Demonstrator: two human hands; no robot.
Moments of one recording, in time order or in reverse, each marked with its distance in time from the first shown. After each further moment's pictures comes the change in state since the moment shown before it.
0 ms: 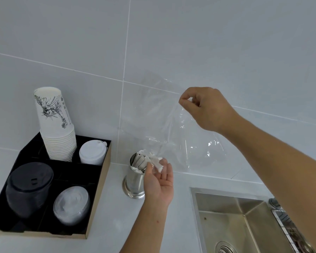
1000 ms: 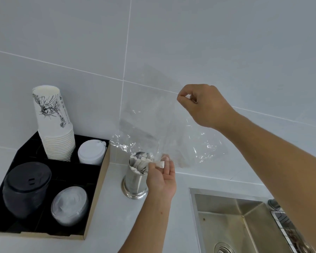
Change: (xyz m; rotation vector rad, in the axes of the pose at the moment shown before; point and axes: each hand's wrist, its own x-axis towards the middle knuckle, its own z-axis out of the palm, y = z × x) left_hand 0.015 -0.008 0.016 0.038 0.095 0.019; right_hand 0.012 -0.003 0.004 -0.032 -0.007 -0.008
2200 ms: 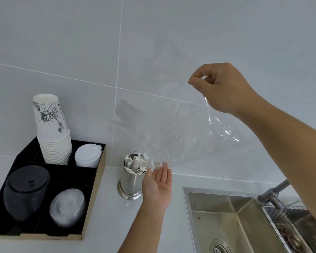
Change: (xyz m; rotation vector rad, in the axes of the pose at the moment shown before) left_hand -0.031 -0.008 -0.023 0.119 -0.091 -0.066; right_hand -0.030 -0.021 -0.080 0.128 0.141 0.010
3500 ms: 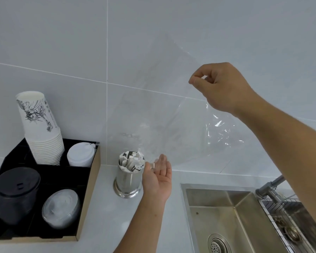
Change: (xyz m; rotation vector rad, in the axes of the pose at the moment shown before) left_hand 0.020 -0.010 0.009 -0.073 -0.032 0.018; right_hand 0.000 0.027 0.003 -0.003 0.017 0.075
